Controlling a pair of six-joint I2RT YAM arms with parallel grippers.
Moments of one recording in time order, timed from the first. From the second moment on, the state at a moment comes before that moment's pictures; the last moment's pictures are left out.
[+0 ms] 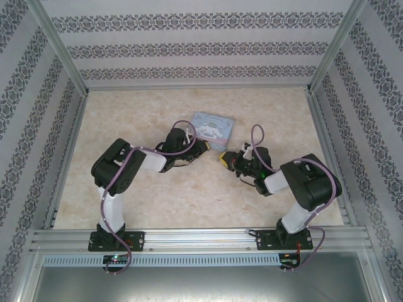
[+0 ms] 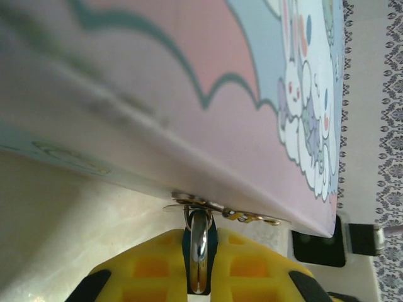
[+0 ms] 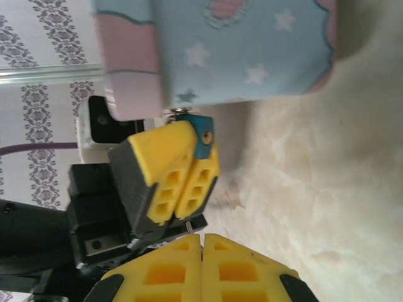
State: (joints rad) left arm -0.53 1.97 0.91 0.58 0.46 -1.15; right arm 0.37 1.68 0.34 0.99 -0.55 1.41
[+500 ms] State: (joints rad) left arm -0.53 1.94 0.83 0.70 0.48 -1.33; right arm 0.46 1.73 0.32 1.04 -0.43 1.44
